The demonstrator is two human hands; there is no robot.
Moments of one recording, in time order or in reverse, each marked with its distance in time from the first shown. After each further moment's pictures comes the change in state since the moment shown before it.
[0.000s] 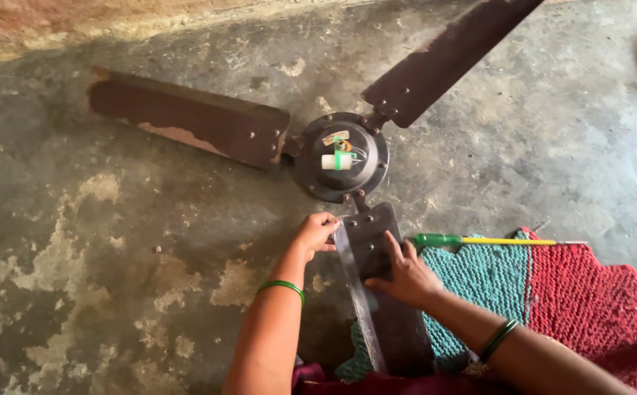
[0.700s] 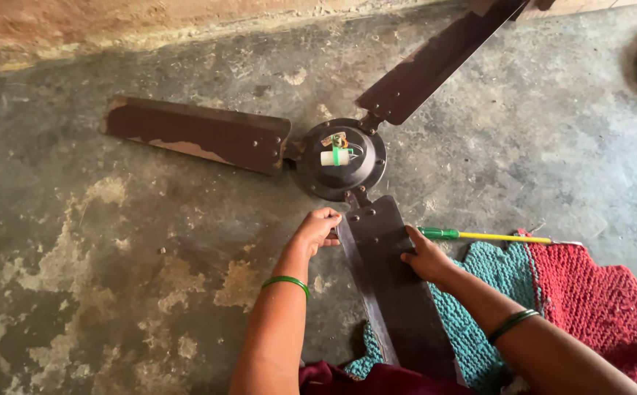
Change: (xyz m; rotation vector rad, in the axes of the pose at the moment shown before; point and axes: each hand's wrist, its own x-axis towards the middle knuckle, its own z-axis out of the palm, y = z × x) left_hand -0.008 0.029 0.004 -0.114 -0.031 -0.029; right_hand 0.051 0.074 0.030 0.809 0.066 -0.045
